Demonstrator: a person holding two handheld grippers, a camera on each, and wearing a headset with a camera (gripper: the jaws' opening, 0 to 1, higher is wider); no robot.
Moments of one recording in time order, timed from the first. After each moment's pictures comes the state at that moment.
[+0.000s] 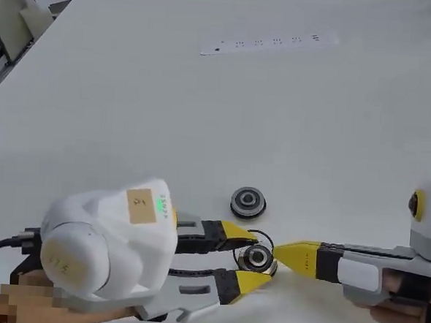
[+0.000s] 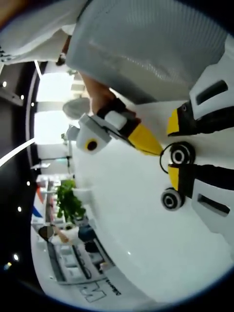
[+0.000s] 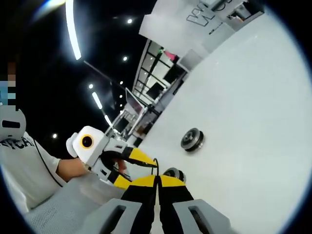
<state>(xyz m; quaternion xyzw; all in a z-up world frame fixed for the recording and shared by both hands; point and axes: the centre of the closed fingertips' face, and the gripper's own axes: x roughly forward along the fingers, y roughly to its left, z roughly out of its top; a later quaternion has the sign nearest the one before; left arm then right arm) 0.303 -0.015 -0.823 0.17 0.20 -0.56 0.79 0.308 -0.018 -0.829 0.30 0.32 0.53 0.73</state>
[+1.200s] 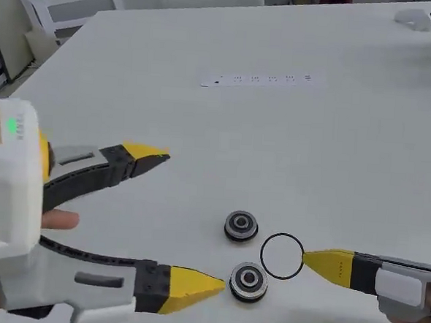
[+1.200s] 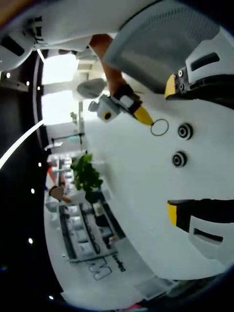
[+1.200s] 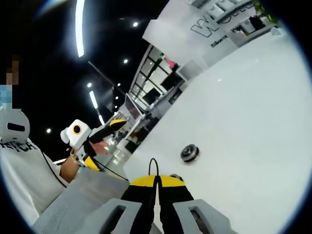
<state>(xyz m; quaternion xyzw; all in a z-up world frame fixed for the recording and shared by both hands) 0.308 0.049 -0.721 0.17 0.15 -0.46 0.86 0.306 -0.051 -0.789 0.26 0.30 0.51 0.77</state>
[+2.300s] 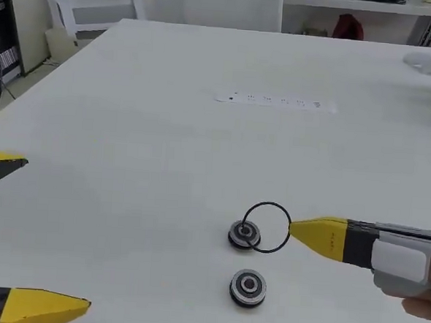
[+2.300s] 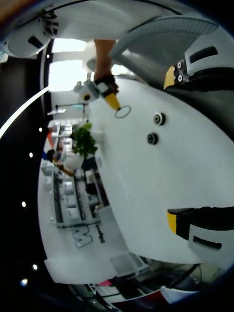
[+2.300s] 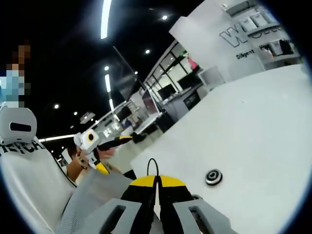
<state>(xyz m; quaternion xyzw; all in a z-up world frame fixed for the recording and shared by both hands) 0.260 0.161 -0.716 0.11 0.17 -0.34 0.92 0.296 -0.015 -0.721 0.17 0.26 0.57 0.76</state>
